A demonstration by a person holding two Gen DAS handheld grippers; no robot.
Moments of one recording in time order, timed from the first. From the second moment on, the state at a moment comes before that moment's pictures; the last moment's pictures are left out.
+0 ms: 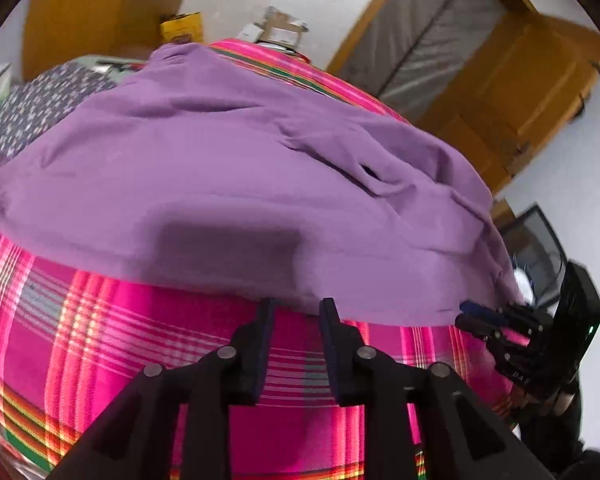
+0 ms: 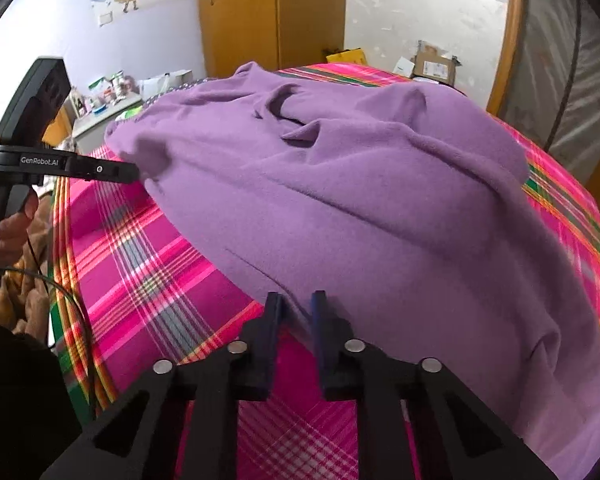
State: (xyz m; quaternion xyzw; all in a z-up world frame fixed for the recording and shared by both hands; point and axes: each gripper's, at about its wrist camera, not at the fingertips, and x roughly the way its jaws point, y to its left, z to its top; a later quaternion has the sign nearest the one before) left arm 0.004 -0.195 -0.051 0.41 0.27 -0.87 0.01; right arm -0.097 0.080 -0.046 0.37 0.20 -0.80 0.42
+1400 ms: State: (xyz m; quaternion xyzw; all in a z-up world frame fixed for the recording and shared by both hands) left arm 0.024 -0.248 -0.033 0.33 0.40 -0.85 0.08; right arm -0.072 0.050 -0.048 0.34 0.26 -0.77 0.47
